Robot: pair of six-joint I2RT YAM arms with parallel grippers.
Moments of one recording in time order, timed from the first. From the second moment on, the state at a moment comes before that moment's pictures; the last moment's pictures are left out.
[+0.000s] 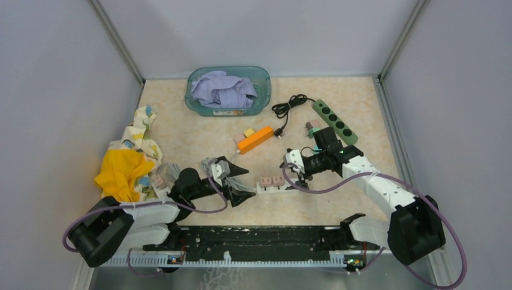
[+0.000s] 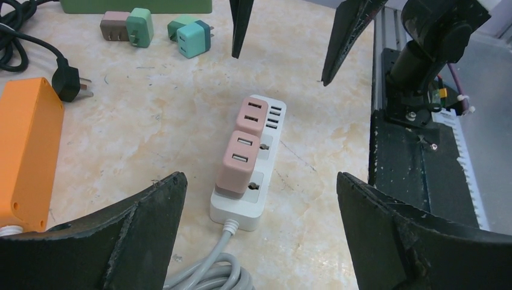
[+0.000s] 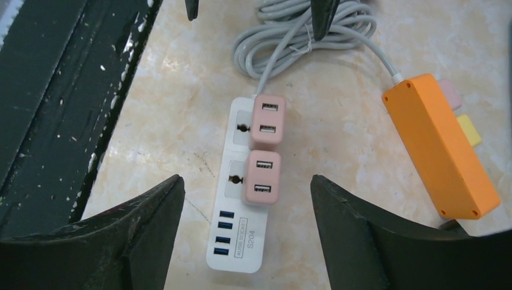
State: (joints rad) left arm -0.74 1.13 0.12 1.02 0.56 -0.13; right arm 0.42 1.17 0.77 -0.63 -1.02 -1.19
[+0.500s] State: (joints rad) left arm -0.77 1.34 0.27 0.93 0.57 0.05; right arm 0.51 1.29 0.72 -0.45 -0.87 -1.10
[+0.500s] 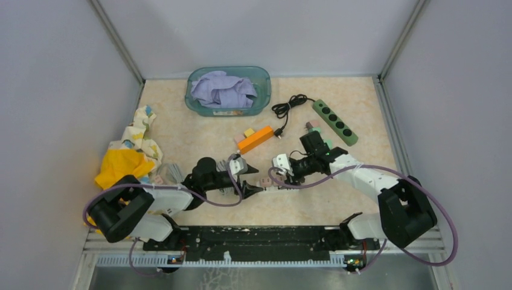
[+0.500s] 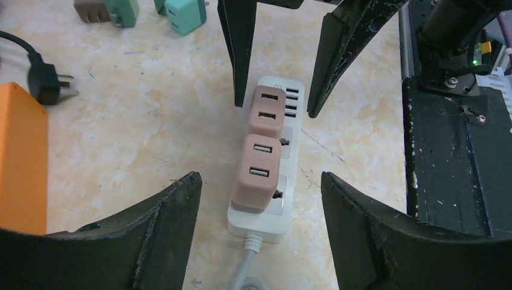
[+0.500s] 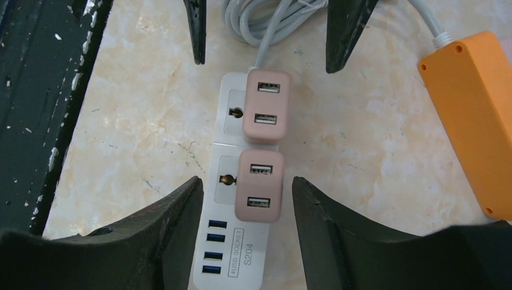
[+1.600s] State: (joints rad) left arm -0.86 1.58 0.35 0.98 0.50 0.14; right arm 0.58 1.35 0.71 -0.39 -0.79 -1.04
